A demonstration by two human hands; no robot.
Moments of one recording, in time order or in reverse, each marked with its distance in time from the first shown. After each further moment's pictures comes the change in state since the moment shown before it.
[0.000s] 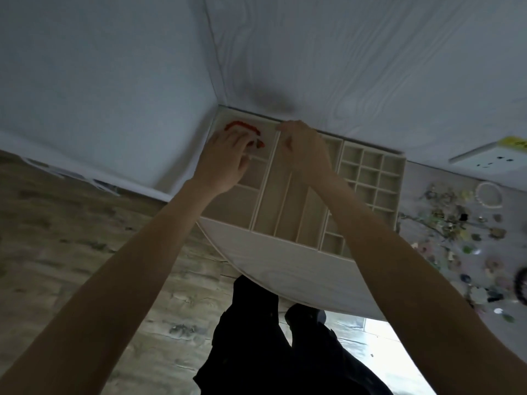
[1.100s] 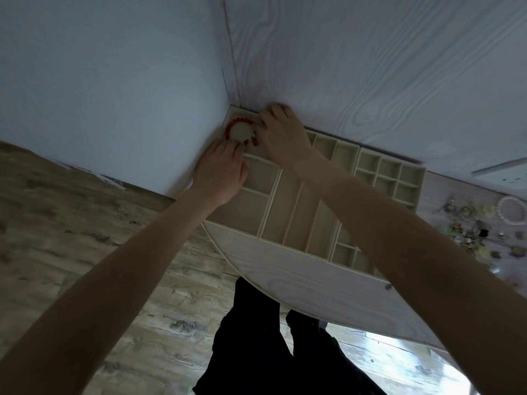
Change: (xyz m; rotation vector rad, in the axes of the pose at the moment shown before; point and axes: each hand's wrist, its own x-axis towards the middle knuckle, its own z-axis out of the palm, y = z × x) left_hand -0.015 -0.017 0.013 0.300 -0.079 -0.093; right_hand 0.055 -0.018 0.043 -0.772 -0.178 -0.527
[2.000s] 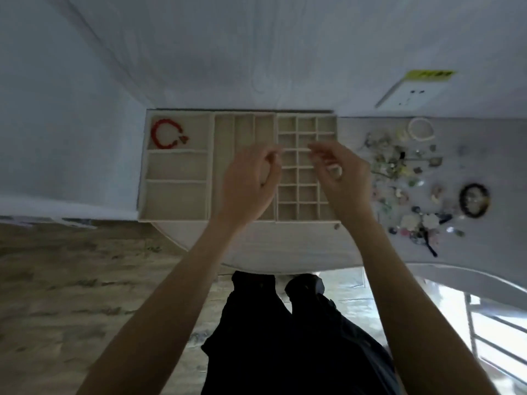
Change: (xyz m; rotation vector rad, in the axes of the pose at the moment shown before) left_hand -0.031 0.170 -0.073 -0.857 0.330 0.166; right_hand -0.252 0.000 -0.076 0.892 0.613 0.890
